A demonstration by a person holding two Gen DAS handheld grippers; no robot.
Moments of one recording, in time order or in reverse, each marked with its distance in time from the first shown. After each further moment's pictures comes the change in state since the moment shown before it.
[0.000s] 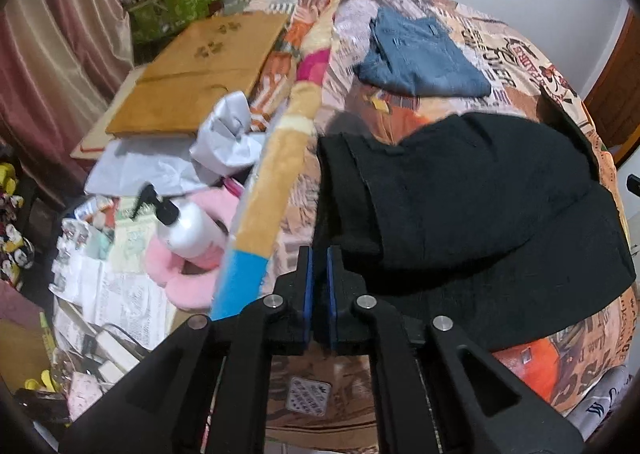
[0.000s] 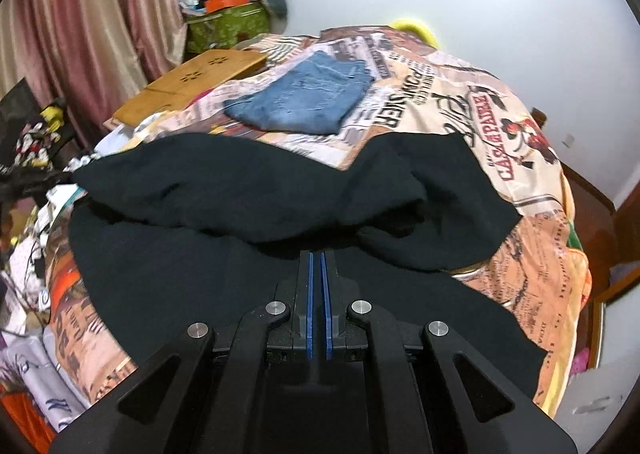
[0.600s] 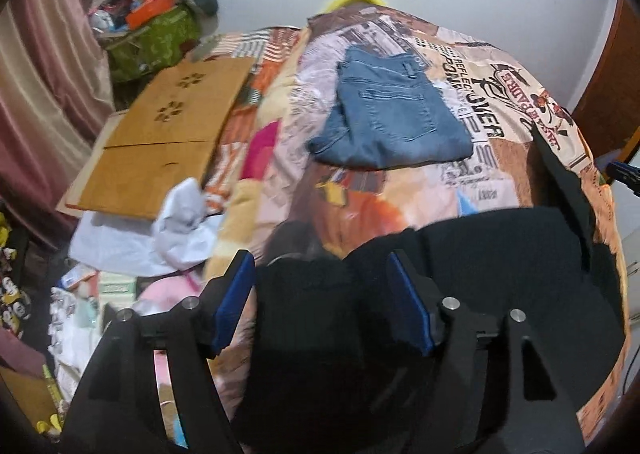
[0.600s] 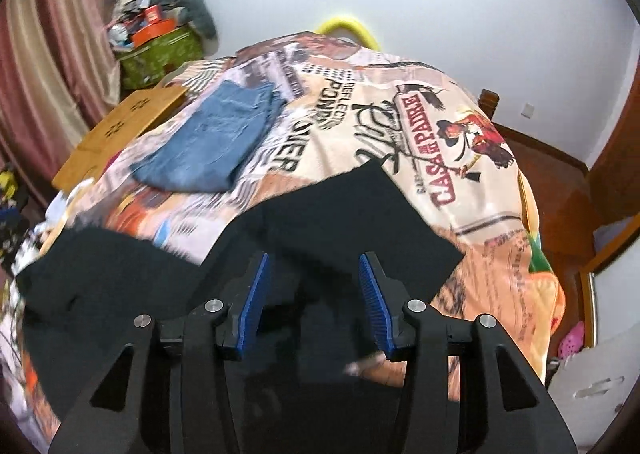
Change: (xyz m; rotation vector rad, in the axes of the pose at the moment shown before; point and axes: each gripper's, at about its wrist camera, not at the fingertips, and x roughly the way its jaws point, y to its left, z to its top) left arm 0.035 -0.067 0.112 0.046 -0.051 -0.038; right arm 0.045 -0.105 0.075 0.166 -0.004 -0.095
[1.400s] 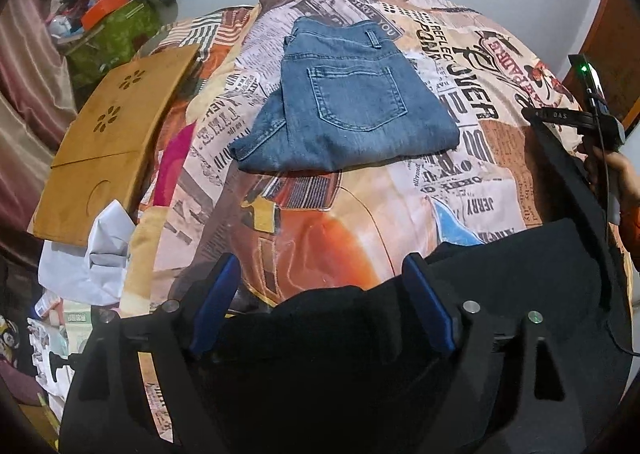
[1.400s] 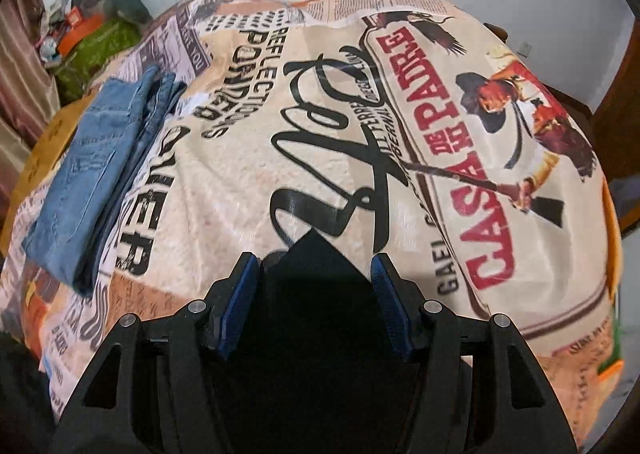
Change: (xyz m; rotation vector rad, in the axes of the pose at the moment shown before) left arm 0.079 -0.058 0.028 0.075 0.074 -0.048; right arm 0.184 -0.064 0.064 0.131 0.136 -0.033
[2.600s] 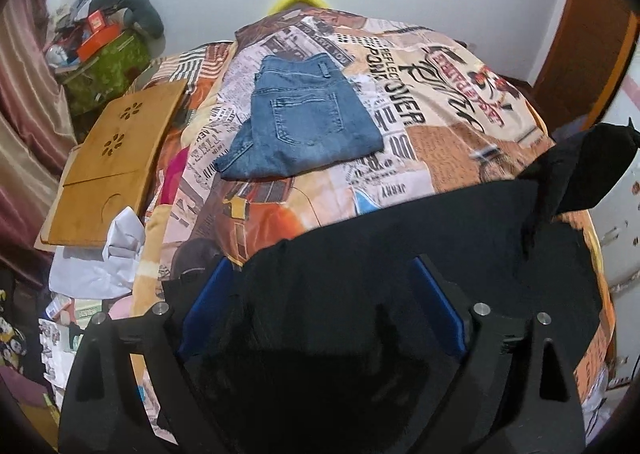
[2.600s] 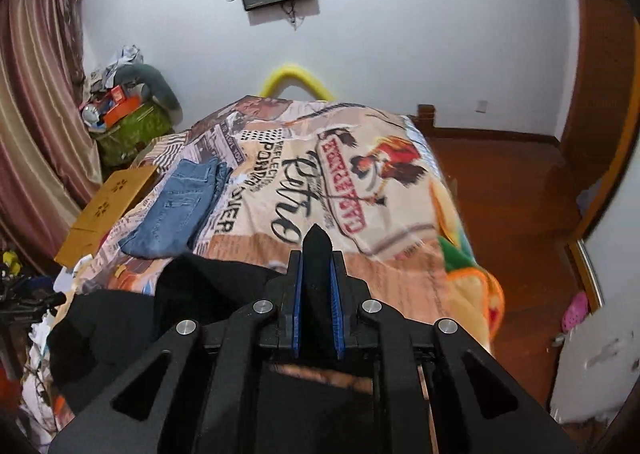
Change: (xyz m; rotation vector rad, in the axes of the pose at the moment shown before) left arm -0.098 -0.050 -0.036 0.069 -0.083 -0.030; right arm -0.271 -0.064 -0.117 0.085 -0.287 0.035
